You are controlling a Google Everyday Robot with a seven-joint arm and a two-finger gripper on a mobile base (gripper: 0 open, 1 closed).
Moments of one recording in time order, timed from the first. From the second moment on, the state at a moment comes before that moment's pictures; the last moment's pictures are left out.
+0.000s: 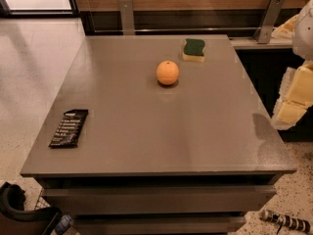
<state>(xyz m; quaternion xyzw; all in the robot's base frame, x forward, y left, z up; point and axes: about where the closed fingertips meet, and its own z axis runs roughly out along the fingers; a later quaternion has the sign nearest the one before) 0.438 -0.214 0.987 -0.60 0.78 -0.05 0.18</state>
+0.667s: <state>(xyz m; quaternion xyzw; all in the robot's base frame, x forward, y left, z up) 0.459 -0.230 0.986 -0.59 0.78 -0.05 0.21</state>
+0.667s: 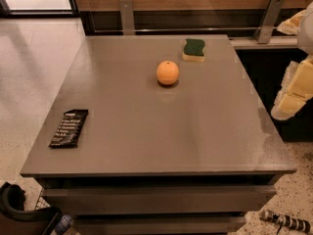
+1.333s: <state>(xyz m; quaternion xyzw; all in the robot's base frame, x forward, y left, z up) 0.587 -0.316 0.969 -0.45 0.79 -0.02 0.42</state>
